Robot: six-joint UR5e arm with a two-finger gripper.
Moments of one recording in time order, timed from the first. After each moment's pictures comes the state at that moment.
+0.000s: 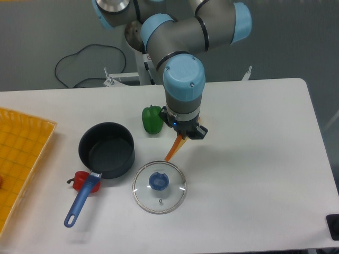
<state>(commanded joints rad) 2.43 -1.86 -1.50 -1.42 1.61 0.93</state>
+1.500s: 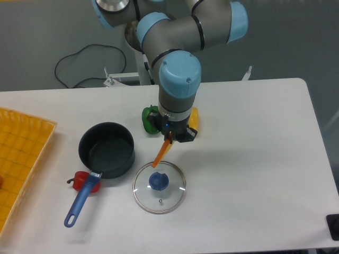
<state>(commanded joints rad) 2.39 -1.84 -1.50 -1.46 1.47 0.78</state>
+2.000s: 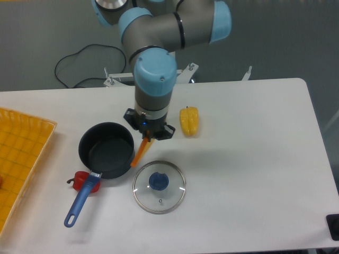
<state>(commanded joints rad) 2.28 -1.84 -1.49 -1.47 1.41 0.58</state>
